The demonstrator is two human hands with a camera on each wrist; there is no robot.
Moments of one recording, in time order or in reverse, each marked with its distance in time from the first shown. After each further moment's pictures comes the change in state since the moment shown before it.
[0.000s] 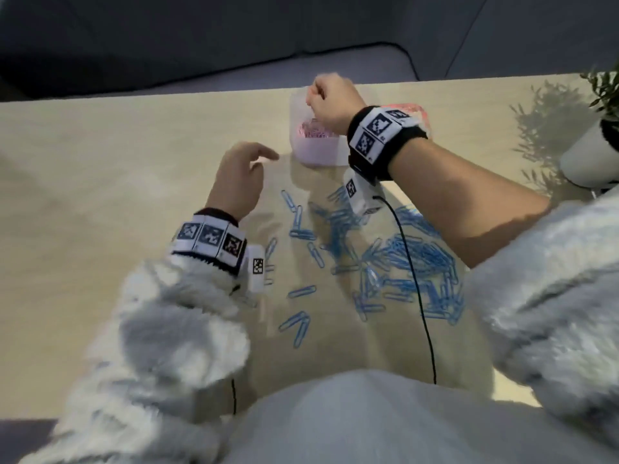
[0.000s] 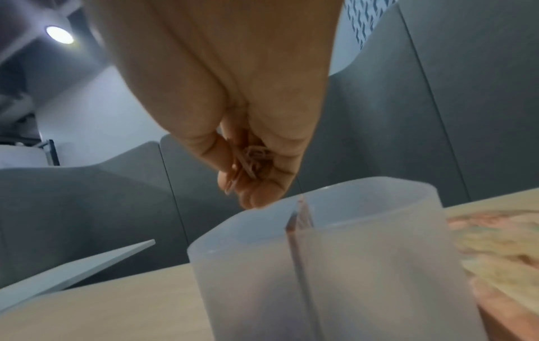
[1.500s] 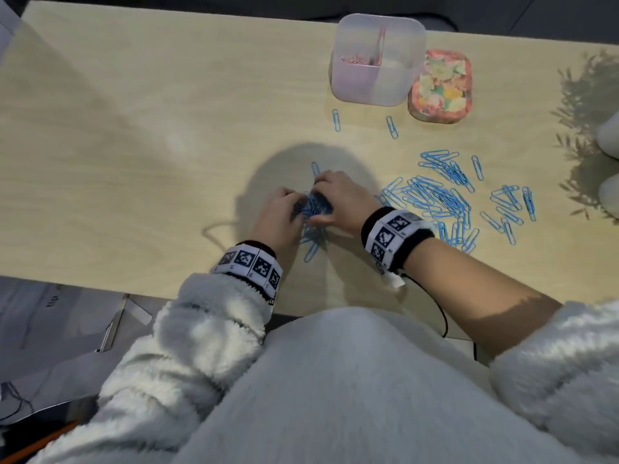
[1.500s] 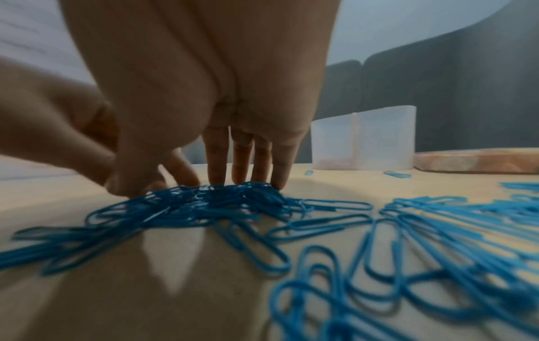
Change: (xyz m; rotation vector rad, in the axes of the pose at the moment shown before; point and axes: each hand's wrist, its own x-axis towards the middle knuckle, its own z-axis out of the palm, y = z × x) left_hand -0.173 -0.026 0.056 0.065 -0.208 -0.177; right_hand -0.197 0.043 0.112 -0.351 -0.465 -0.331
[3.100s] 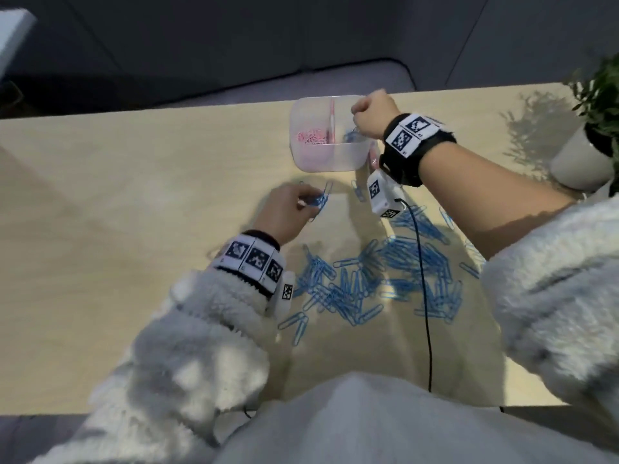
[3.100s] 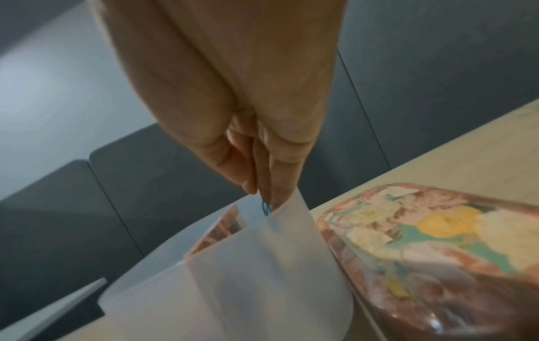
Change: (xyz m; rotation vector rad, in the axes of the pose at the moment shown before) left_hand 0.112 0.093 -0.048 -0.152 -0.086 0.104; right_hand 0.092 0.123 -0.184 0.538 0.509 0.555
